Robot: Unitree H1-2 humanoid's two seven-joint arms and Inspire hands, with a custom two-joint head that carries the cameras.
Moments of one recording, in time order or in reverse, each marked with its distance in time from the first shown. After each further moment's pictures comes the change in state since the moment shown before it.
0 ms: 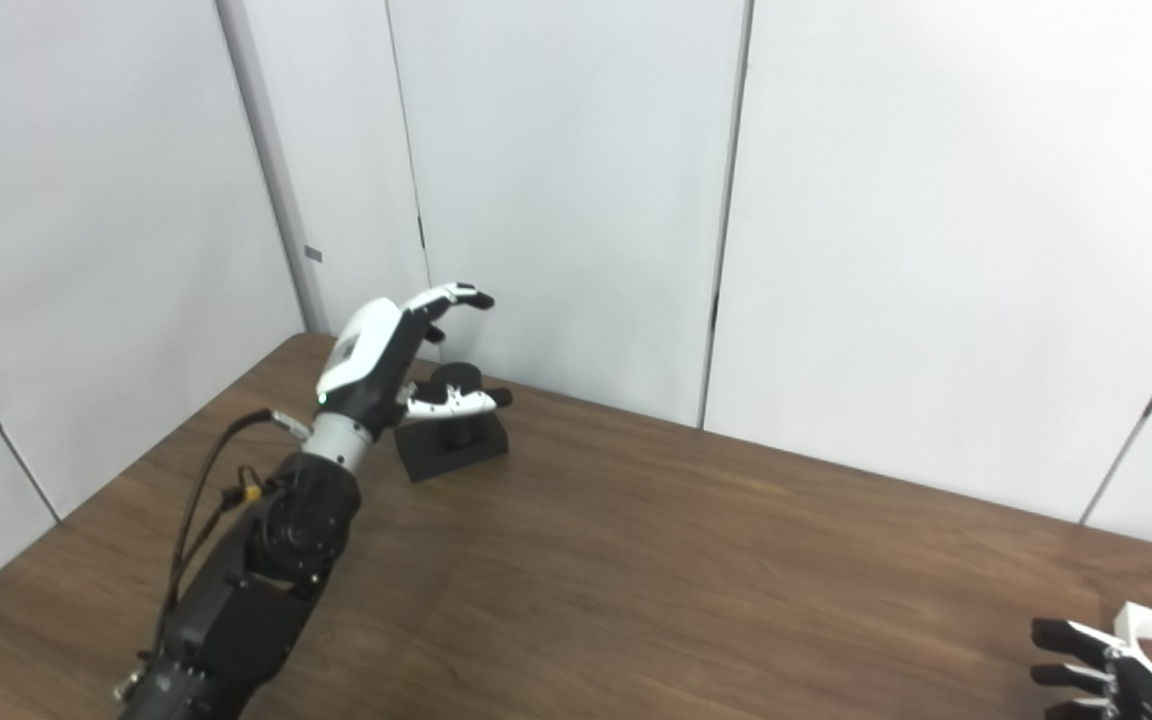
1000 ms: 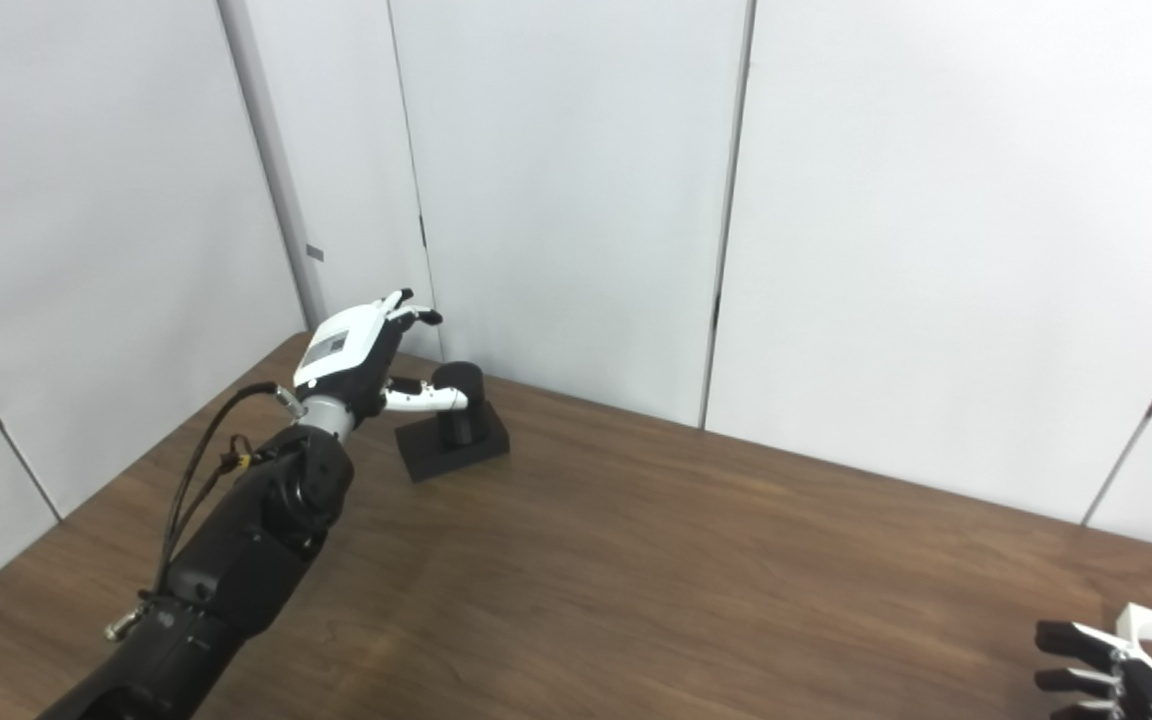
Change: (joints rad) left arm -0.088 0.104 -0.118 0.208 0.122 0.234 -0.031; right arm 0.007 -0.002 -0.008 -0.015 0.007 0.002 0.007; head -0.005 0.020
